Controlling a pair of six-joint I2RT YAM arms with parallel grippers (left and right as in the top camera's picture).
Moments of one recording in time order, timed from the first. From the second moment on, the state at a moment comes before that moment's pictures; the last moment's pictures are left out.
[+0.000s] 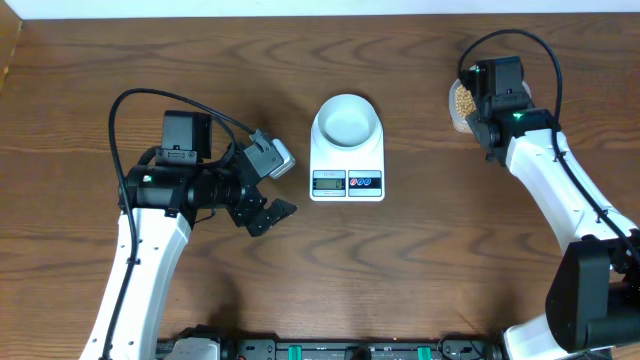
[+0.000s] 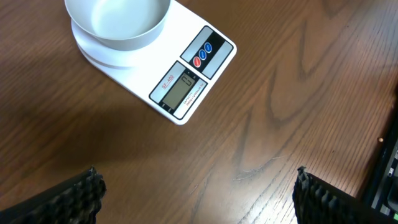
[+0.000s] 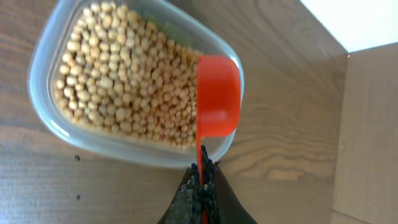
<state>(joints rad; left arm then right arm) -0.09 1.27 1.10 -1.01 0.60 0.78 0.14 1.70 1.23 -0.48 0.48 -0.43</state>
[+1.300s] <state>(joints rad) -0.09 1.27 1.10 -1.01 0.60 0.78 0.05 1.71 1.23 -0.49 0.22 -0.40</state>
